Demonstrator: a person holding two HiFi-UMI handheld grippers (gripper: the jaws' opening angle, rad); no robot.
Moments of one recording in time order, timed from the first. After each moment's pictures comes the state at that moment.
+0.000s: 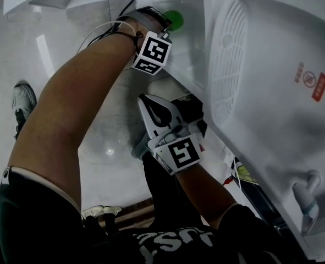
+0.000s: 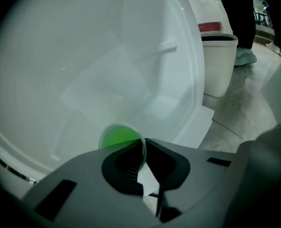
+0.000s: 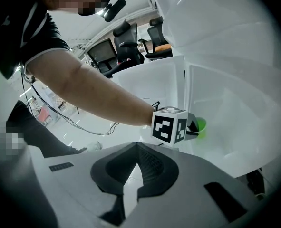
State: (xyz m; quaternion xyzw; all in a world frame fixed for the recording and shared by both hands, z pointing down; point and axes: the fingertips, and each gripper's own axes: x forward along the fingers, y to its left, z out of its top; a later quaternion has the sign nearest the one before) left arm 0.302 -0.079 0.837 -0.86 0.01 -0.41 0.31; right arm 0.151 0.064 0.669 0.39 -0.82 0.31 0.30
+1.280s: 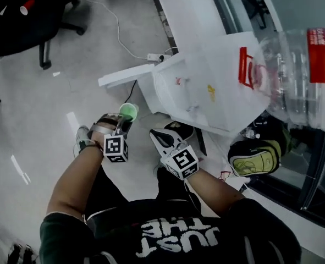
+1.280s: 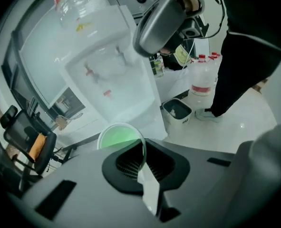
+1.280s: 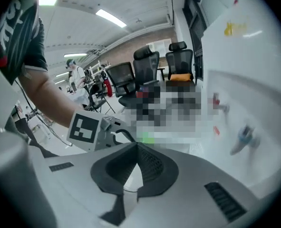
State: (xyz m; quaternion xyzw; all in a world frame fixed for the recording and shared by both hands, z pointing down) left arm 0.044 0.040 0.450 -0.89 0.07 -0.42 0.18; right arm 0.070 0.061 0.339 0.38 -0.85 0.24 0.29
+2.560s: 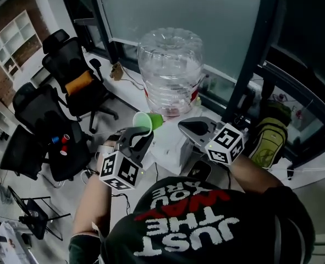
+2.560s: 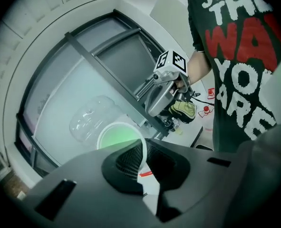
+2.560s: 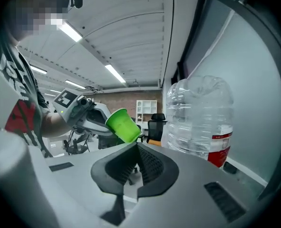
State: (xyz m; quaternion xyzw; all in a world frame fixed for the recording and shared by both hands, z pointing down) left arm 0.151 0.083 -0.171 -0.89 0.02 -0.22 0.39; right arm 0.227 0.101 -0.177 0.53 -0.84 0.03 0.10
